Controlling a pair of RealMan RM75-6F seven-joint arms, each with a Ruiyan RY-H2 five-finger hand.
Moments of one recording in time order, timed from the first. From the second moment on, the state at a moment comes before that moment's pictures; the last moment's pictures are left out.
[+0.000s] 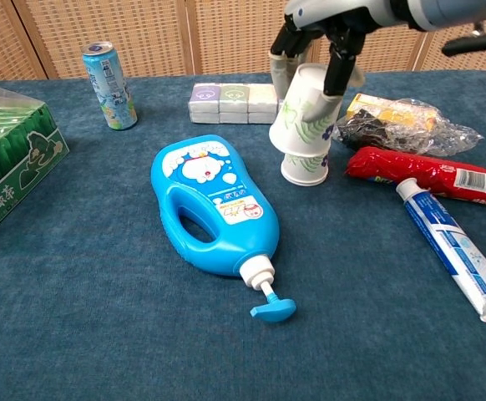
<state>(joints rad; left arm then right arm) -0.29 -0.82 -0.16 -1.87 1.37 1.28 -0.34 1.20 -1.19 0.23 -1.98 -0.38 0.91 -0.72</state>
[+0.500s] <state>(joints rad) -0.30 -0.82 -0.17 -1.87 1.34 1.25 -0.32 1.33 -1.23 0.20 -1.78 -0.27 0.82 -0.71</state>
